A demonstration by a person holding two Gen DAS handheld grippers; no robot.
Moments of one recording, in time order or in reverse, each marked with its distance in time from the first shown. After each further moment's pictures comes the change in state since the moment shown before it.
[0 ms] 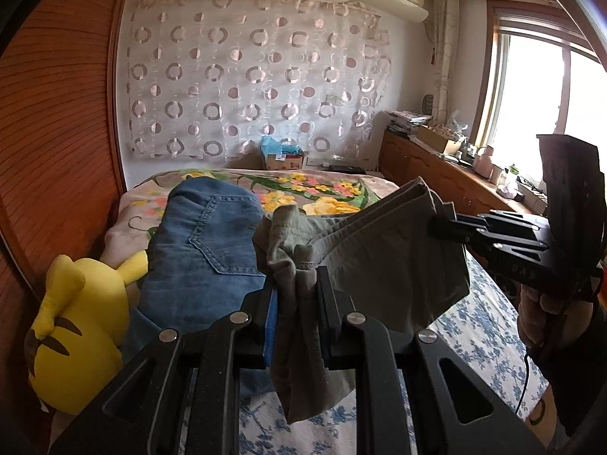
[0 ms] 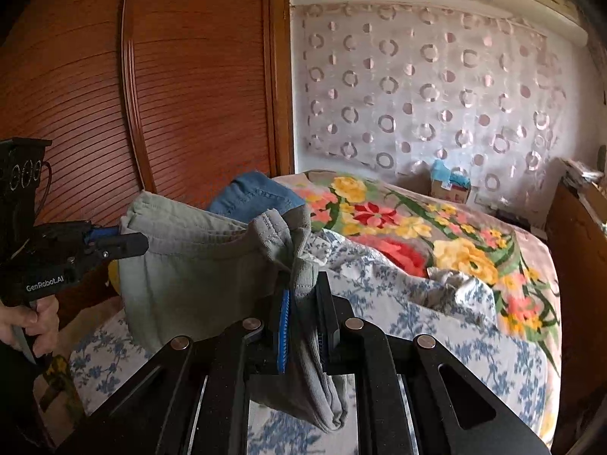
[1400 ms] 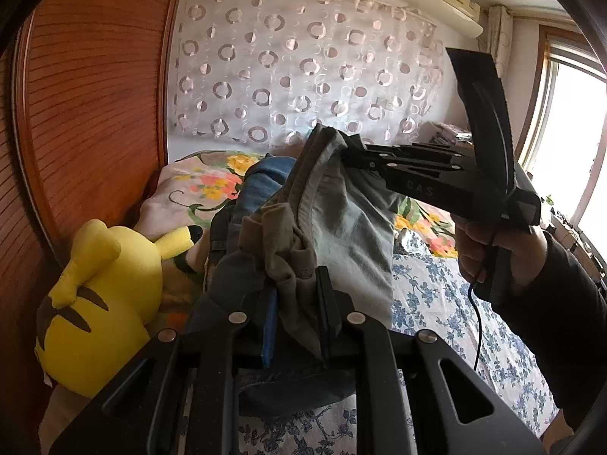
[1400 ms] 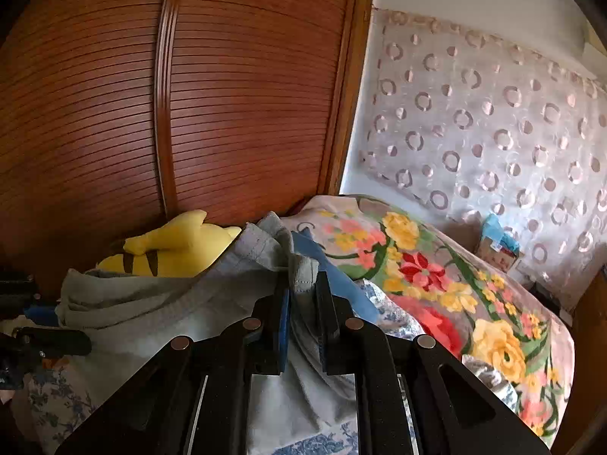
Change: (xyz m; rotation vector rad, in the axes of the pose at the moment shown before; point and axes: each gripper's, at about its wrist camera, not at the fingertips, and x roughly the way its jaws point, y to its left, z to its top) left arm 0.007 0.065 -0.010 -0.148 0.018 0.109; right arm 0.165 -0.005 0.074 -0.253 -0.012 0.137
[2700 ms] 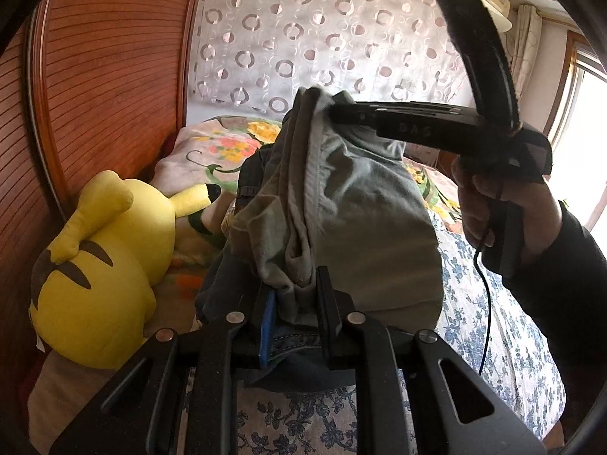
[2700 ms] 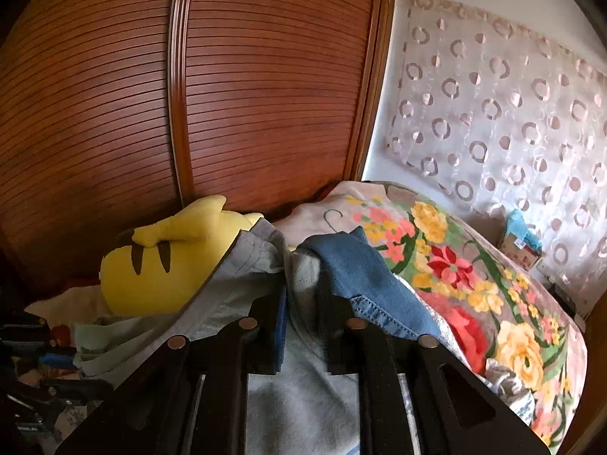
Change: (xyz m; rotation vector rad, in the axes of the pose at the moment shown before) left arm 0.017 0.021 -0.028 -0.075 0.097 0.049; right arm 0.032 -0.007 0.011 -0.020 0.074 0.076
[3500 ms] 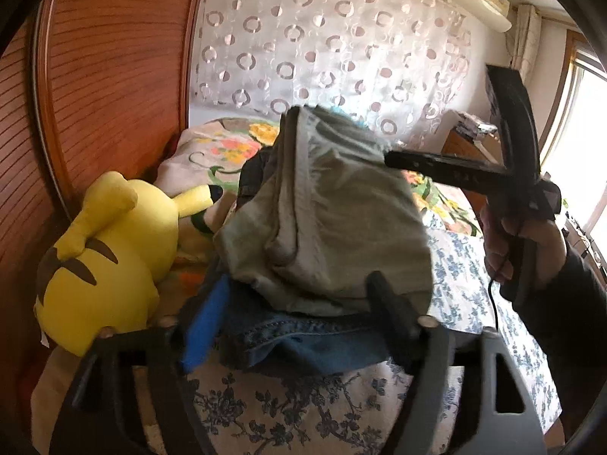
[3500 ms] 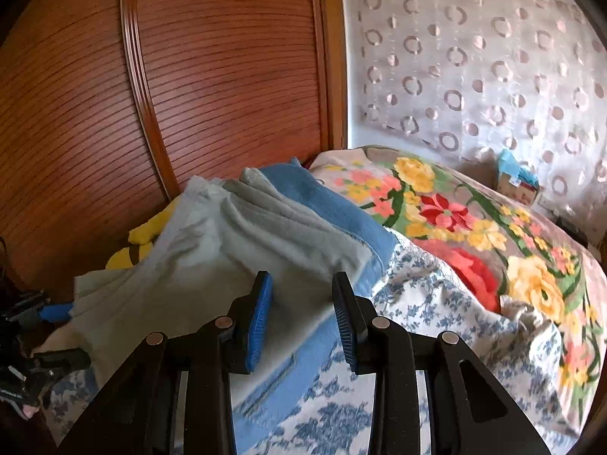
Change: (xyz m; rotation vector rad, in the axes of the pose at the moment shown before) left arm -0.017 0.002 -0.004 0.001 -0.018 0.002; right arm -0.019 -0.034 -0.038 0.218 0.046 0.012
